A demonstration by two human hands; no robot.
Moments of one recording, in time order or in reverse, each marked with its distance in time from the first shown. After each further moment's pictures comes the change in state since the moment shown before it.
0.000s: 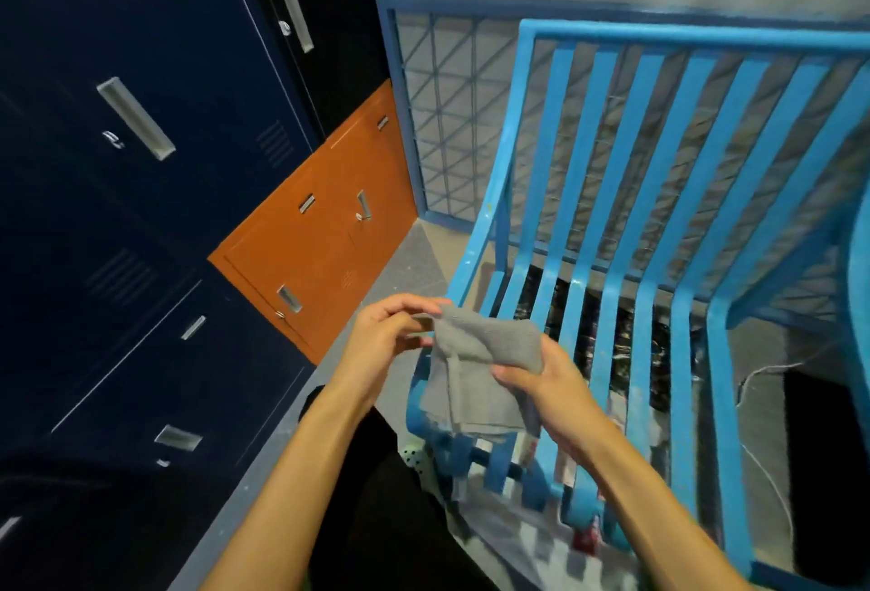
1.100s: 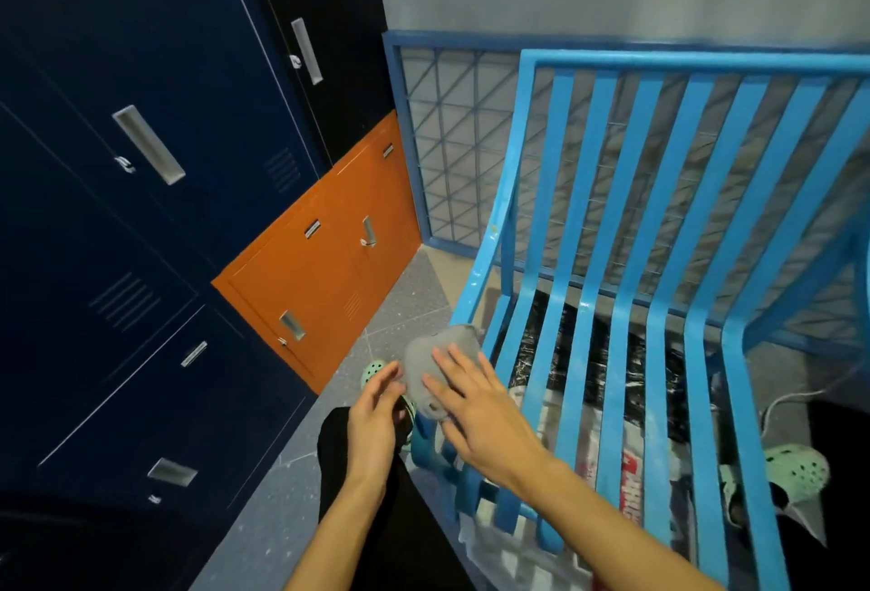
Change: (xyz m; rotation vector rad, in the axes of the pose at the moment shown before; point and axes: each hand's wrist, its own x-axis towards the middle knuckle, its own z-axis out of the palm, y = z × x) left_hand -0.015 -0.105 -0.024 0.013 0.382 -0.089; right_hand 0.044 0.074 0.043 -1.347 -0.131 -0.679
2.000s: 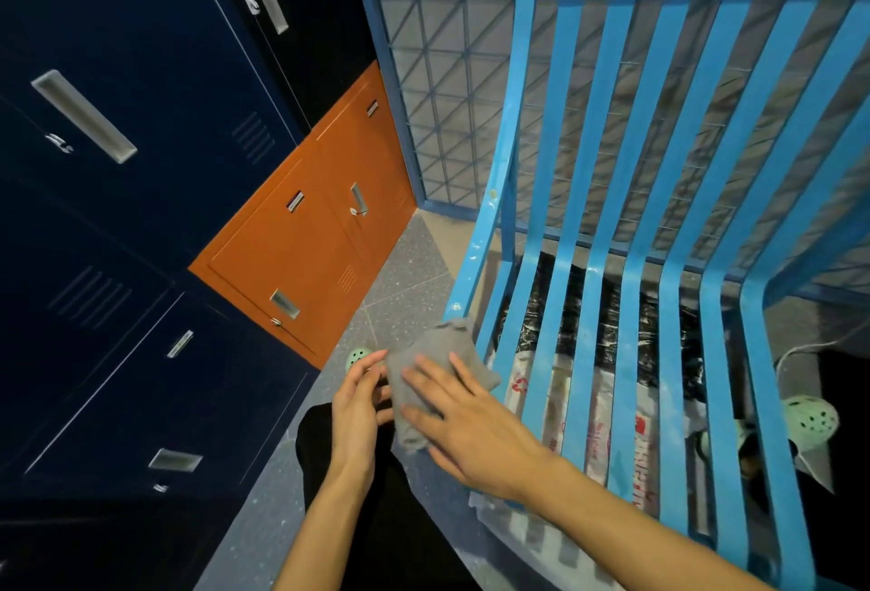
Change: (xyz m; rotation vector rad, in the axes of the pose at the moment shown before) left_hand 0.020 0.004 -0.008 -0.087 -0.015 -0.093; right_hand 0.004 -0.008 0.012 -0.193 -0.063 -0.231
